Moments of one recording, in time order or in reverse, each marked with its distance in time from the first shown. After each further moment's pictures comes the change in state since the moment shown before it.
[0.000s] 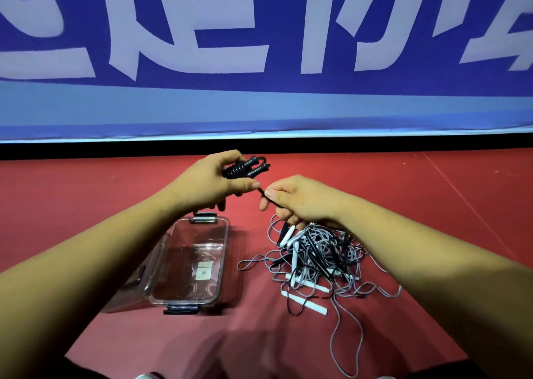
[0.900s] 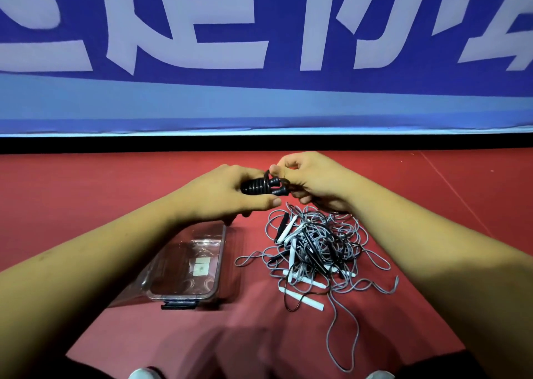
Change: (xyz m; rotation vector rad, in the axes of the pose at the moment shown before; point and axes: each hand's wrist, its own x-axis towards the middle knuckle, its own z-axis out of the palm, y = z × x) left_hand -0.015 0.019 0.015 0.056 -0.225 0.089; right_hand 0.002 -0.005 -0.020 0.217 0.152 -0.118
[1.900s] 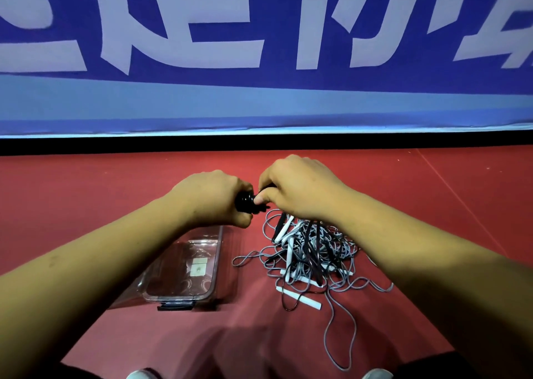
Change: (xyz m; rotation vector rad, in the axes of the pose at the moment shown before) left_hand 0.011 -0.019 0.007 0.773 0.043 -0.078; right_hand -0.025 -0.031 0.025 -1.129 0.127 -0.282
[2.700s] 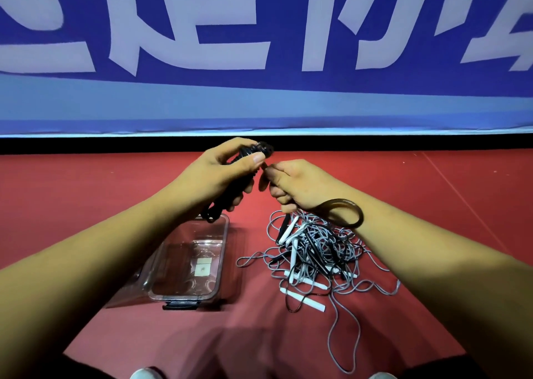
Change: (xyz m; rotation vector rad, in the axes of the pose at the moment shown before) left_hand -0.017 0.003 -0.024 -1.319 0.157 -0.007; right_hand 0.012 0.010 0.025 1.206 -0.169 0.237
